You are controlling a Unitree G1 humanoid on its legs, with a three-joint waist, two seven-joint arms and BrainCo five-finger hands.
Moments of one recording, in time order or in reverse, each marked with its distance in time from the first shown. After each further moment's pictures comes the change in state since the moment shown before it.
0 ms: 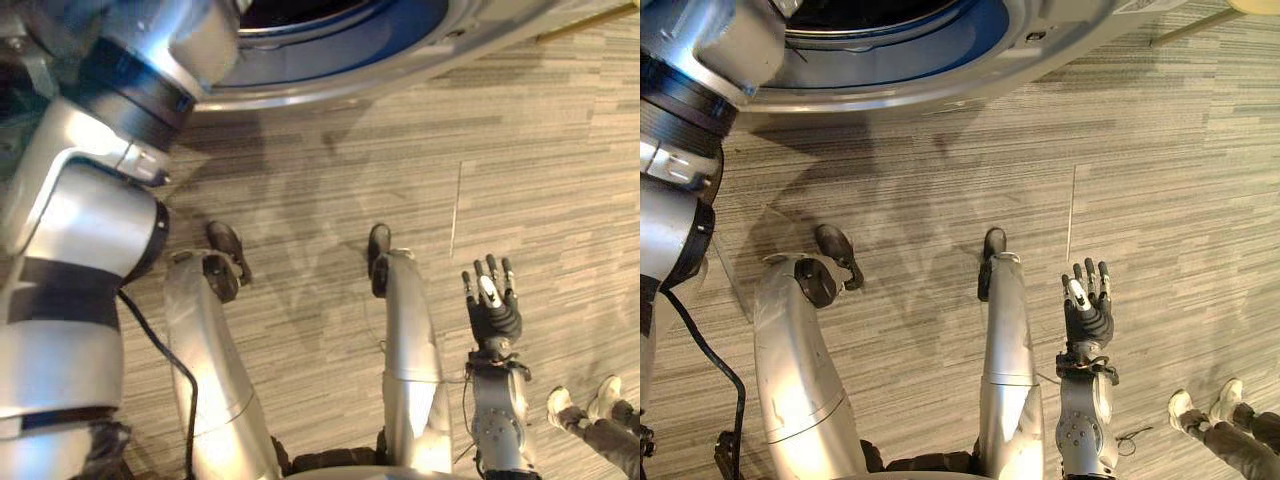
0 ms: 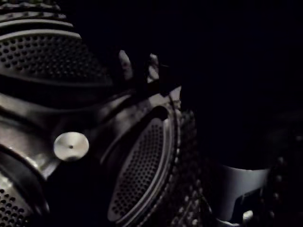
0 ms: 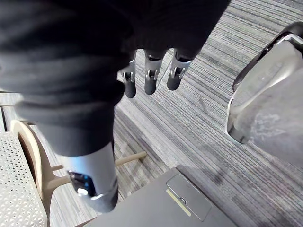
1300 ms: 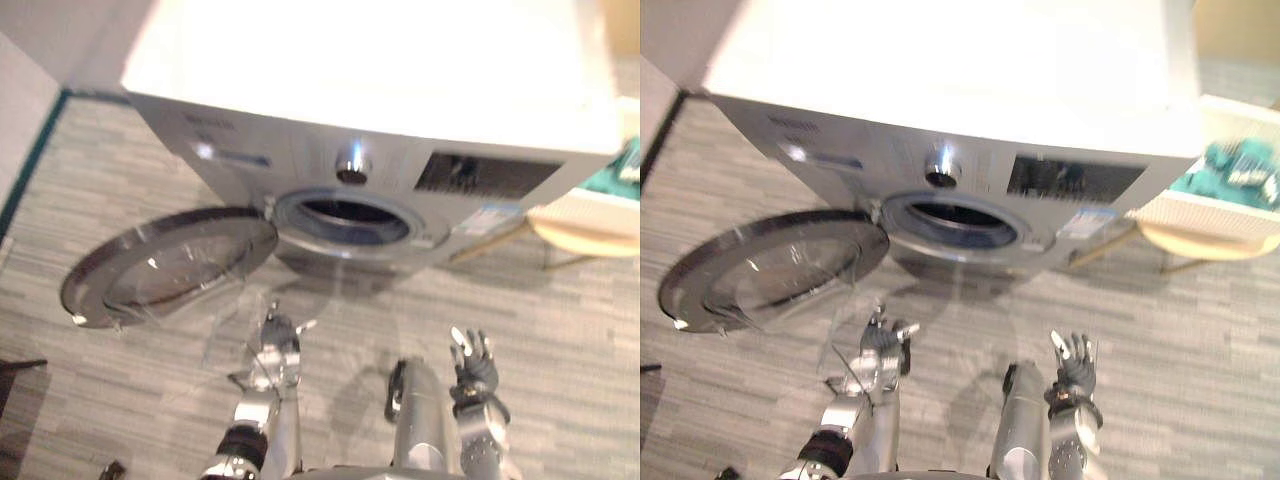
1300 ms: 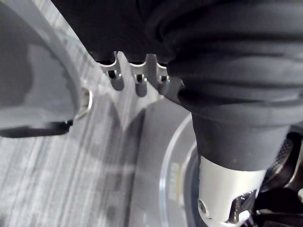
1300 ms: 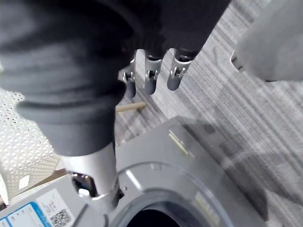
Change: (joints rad) left arm 1.625 -0.630 0.621 0.070 -0.728 -0.188 -0.100; right arm 0.031 0.021 -0.030 0.524 -0.148 0.034 -0.134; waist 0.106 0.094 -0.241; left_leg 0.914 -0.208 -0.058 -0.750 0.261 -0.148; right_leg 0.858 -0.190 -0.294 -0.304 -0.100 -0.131
